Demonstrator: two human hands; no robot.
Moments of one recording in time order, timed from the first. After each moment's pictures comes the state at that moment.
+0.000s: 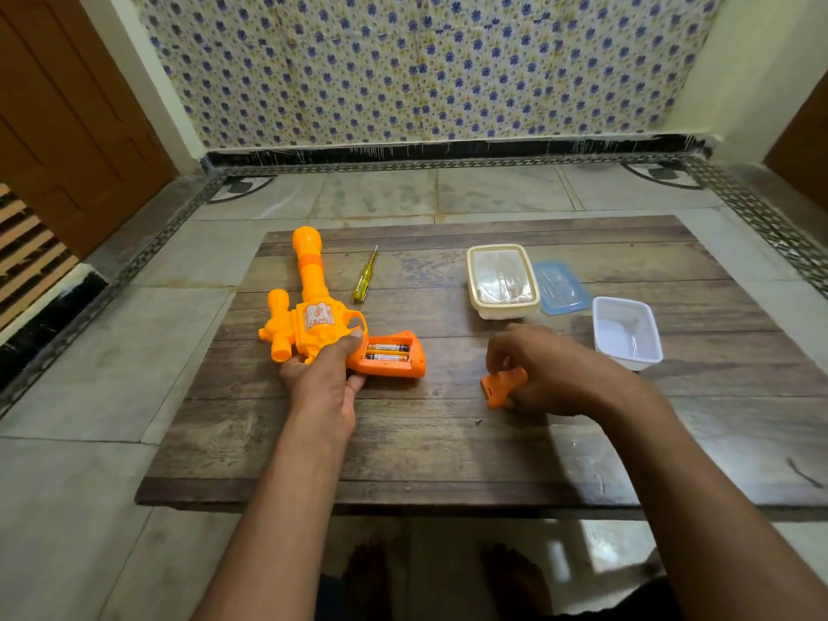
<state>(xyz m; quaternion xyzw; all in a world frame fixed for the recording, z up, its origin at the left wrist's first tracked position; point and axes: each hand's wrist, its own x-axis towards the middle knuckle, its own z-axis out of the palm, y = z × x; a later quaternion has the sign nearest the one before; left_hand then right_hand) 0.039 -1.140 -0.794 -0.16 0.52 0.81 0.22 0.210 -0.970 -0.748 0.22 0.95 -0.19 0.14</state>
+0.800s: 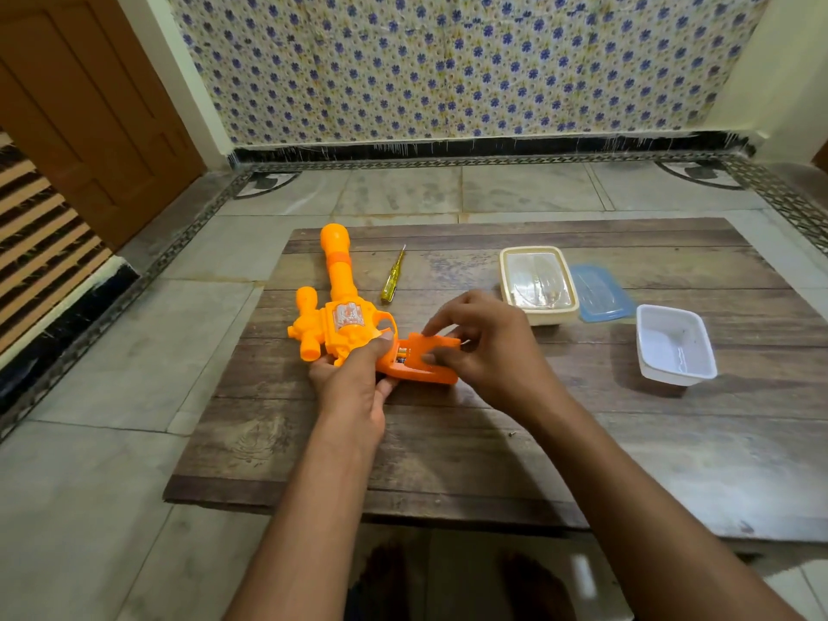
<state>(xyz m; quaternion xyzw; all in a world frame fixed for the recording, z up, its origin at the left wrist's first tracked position) 0.038 -1.140 -0.797 -0.17 0.52 0.81 0.22 0.142 -1.023 -0.770 0.17 0.86 -0.42 -0.23</state>
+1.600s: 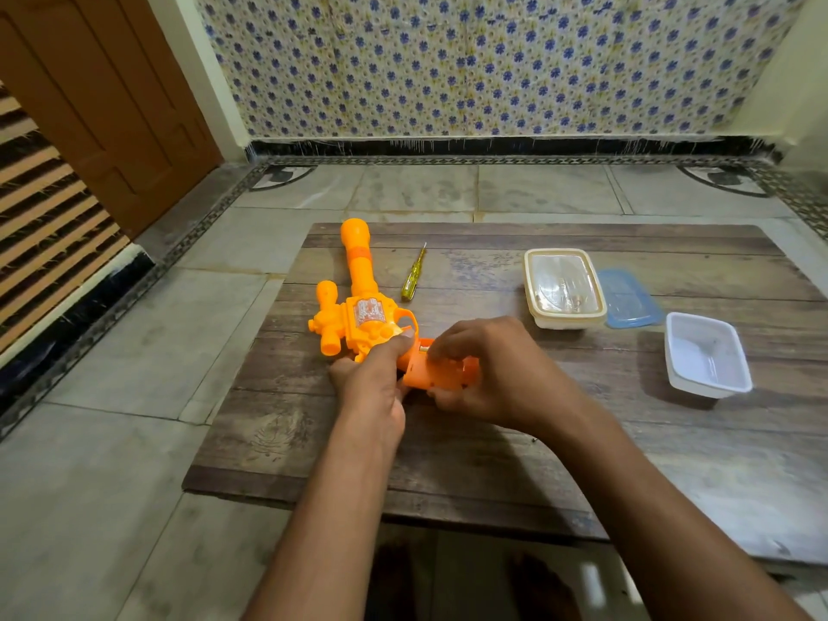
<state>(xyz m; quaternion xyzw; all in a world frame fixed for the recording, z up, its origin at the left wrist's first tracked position) 0.033 -1.140 -0.802 -0.18 0.53 0.80 0.21 0.140 -1.038 -0.754 0.06 0.96 -0.25 -0.11</state>
